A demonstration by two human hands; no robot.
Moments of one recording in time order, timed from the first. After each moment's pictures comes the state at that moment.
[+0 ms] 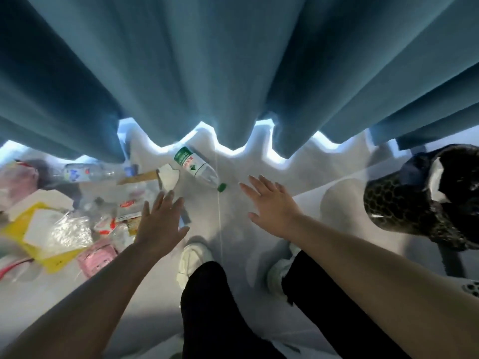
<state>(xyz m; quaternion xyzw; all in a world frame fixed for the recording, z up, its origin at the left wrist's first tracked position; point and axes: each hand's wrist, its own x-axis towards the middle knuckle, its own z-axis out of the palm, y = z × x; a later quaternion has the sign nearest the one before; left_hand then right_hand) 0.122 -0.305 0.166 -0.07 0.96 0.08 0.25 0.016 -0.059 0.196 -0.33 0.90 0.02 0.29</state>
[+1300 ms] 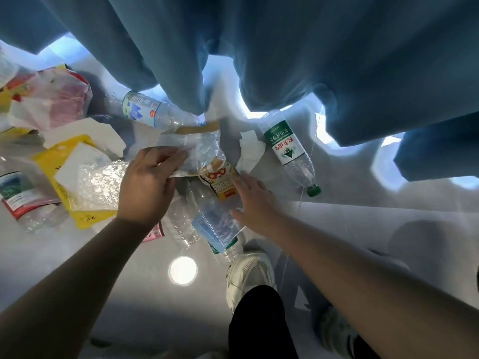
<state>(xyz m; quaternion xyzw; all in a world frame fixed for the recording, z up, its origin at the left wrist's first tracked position) 0.168 -0.491 0.060 -0.18 0.96 0.19 -0.07 0.053 -0.289 0.017 -0.39 0.84 -0.06 0.36</state>
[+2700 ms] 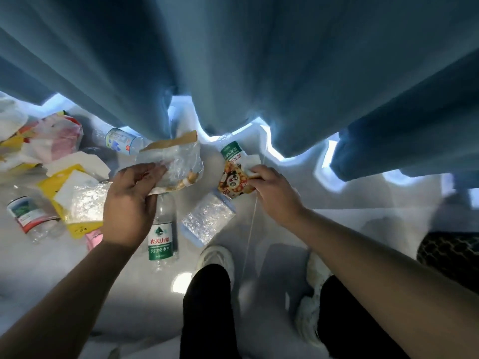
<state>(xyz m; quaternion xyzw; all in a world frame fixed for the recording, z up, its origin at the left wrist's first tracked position) 0.145 -0.420 0.156 -0.20 0.95 0.19 -0.12 -0.034 -0.182 0.103 -0.44 0.87 -0.16 0.17</state>
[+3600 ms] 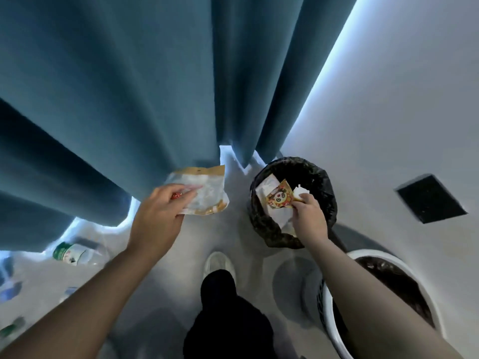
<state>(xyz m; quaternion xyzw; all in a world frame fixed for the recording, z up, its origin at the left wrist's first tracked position) -0.058 0.039 0.330 0.15 0.97 0.21 -0.05 -0.045 0.375 0.248 0.11 0.98 -0.16 0.06</state>
